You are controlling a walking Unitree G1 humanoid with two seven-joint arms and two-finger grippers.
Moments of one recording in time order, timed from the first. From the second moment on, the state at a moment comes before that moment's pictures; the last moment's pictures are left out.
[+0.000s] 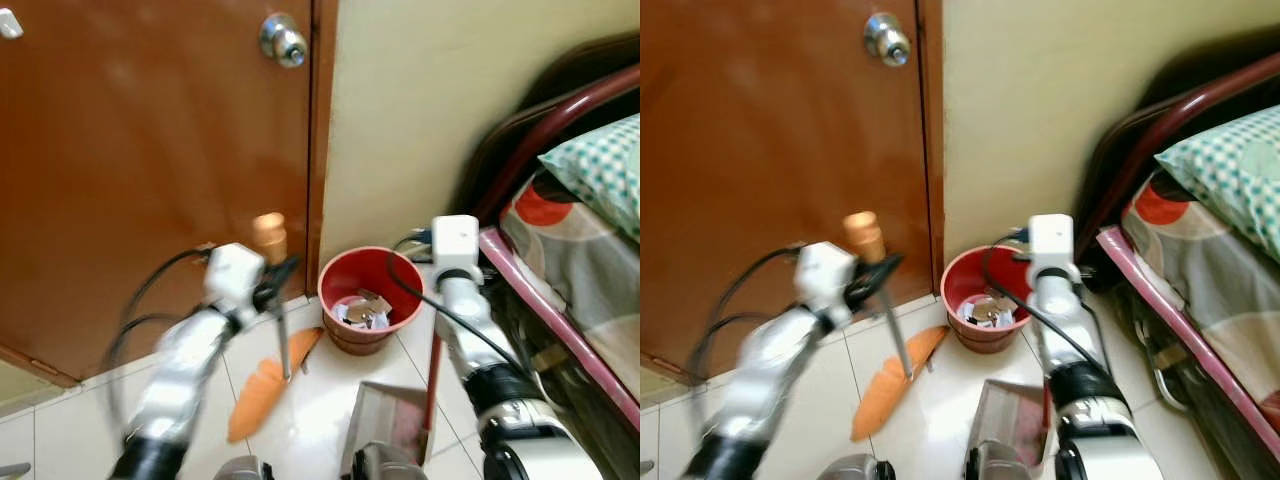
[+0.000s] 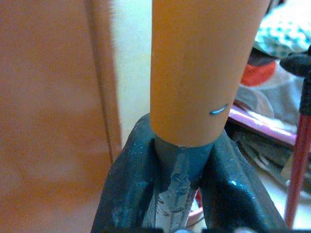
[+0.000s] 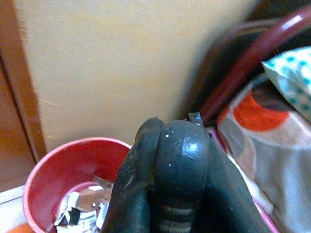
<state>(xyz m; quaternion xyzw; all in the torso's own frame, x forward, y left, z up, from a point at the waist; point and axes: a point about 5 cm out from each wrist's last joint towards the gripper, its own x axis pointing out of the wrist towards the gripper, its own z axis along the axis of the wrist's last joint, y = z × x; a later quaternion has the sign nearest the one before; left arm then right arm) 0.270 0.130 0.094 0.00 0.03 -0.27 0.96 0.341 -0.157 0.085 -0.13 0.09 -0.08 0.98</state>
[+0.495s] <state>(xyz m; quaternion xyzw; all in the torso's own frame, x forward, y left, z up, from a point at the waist) 0.257 0.168 0.095 -0.09 0.08 -0.15 0.98 0.349 -0.105 0.086 -0.15 0.06 0.00 0.99</state>
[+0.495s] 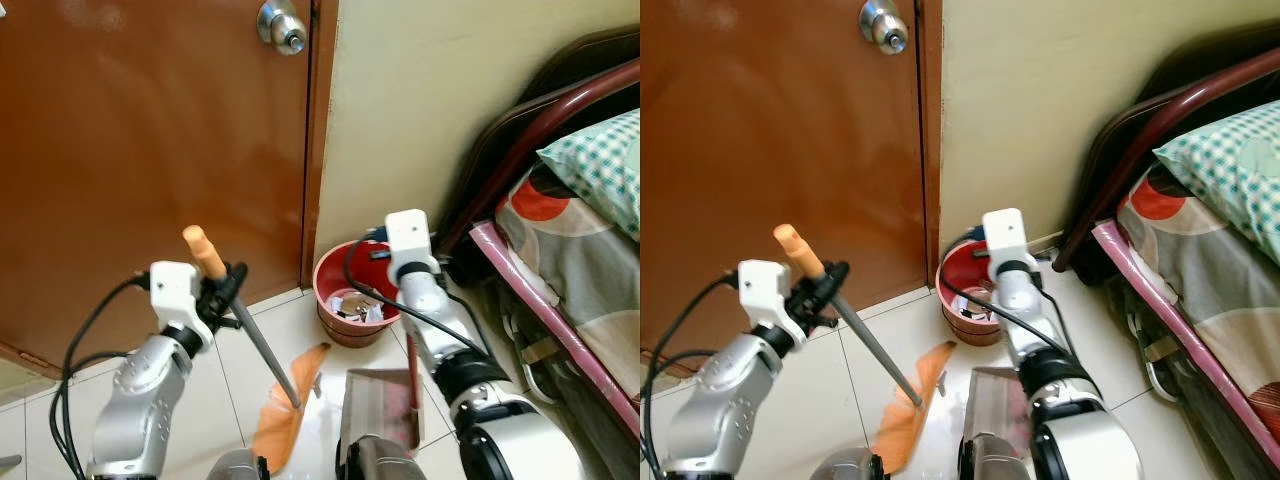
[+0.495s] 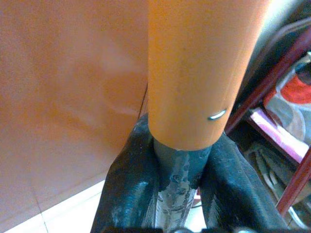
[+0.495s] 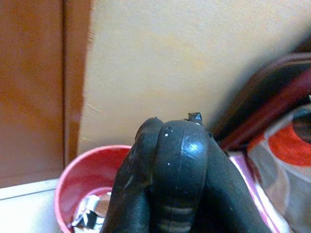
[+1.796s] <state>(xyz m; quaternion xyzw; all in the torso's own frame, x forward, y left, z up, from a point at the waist) 0.265 0.254 0.099 -0.06 0.05 0.03 1.00 0.329 -0.111 0.086 -0.12 0.00 0.09 0.99</state>
